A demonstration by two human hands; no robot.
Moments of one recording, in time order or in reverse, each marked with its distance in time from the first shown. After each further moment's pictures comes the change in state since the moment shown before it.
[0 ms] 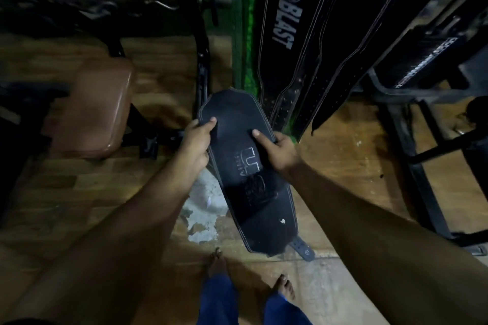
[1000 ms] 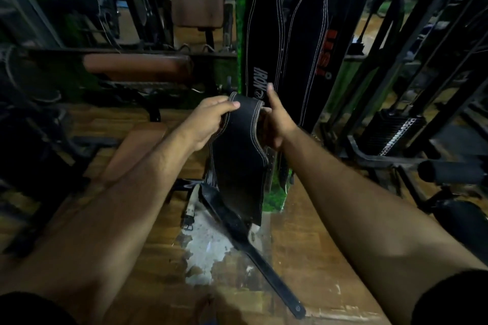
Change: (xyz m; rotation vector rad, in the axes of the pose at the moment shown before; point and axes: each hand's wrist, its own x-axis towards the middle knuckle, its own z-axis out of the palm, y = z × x) left_hand -0.253 0.176 0.069 0.258 -0.448 0.526; right_hand -0.150 -0.248 -0.065 0.265 -0.360 -0.083
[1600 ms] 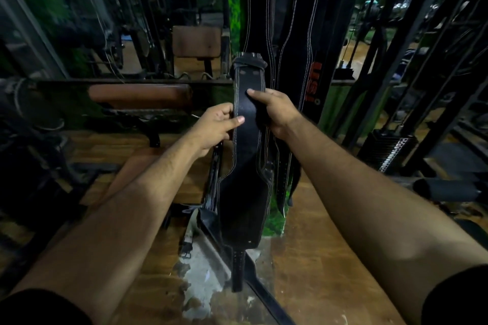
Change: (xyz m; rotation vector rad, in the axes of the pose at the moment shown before) left_hand 0.011 0.037 0.013 0.264 -0.037 0.091; right_hand -0.033 -0.085 0.021 -0.031 0.021 -0.340
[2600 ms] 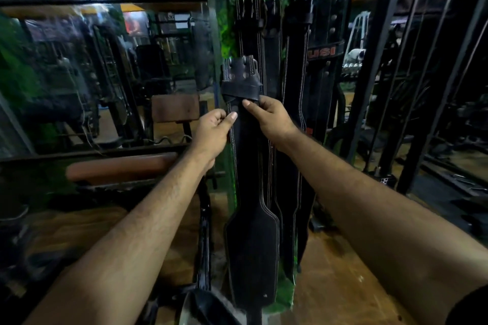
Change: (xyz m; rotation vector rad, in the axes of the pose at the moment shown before) left_hand 0.098 0.089 -0.064 -0.060 0.217 0.348; right_hand 0.071 -0.089 0.053 -0.374 0.102 -0.541
